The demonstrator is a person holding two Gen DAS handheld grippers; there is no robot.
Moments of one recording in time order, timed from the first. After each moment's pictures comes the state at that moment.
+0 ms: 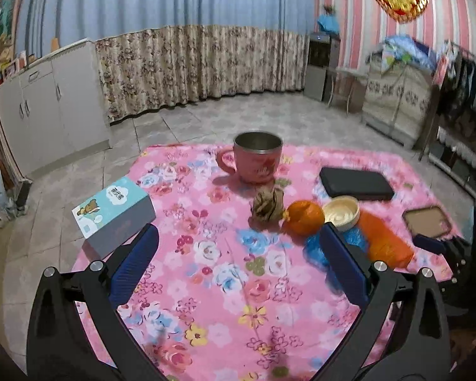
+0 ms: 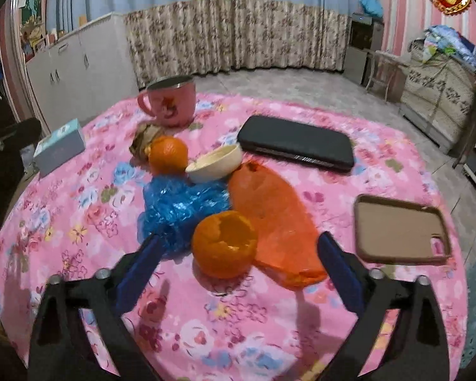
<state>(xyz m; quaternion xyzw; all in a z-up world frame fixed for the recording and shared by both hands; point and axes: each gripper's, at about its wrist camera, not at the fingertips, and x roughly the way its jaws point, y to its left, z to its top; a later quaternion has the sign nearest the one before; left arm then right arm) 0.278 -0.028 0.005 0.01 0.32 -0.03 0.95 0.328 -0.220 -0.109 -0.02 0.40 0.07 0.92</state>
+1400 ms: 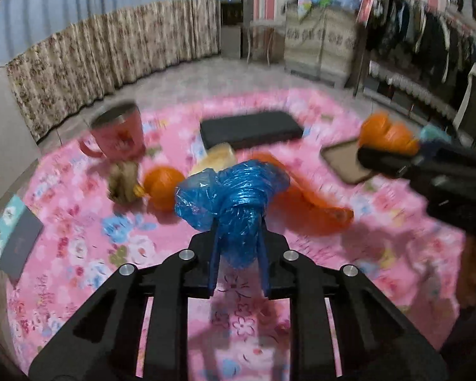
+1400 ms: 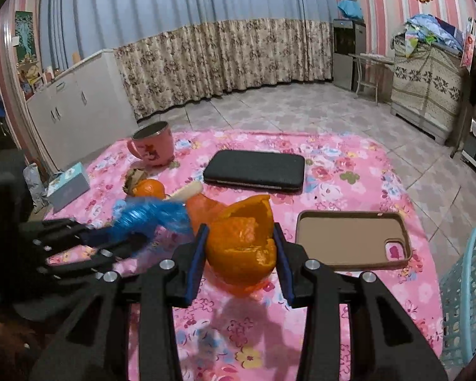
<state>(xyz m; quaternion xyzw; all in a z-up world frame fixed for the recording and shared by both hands) 0.268 -0.138 -0.021 0.08 0.36 -0.20 0.91 0.289 -0.297 -0.053 0.05 0.33 0.07 0.94</state>
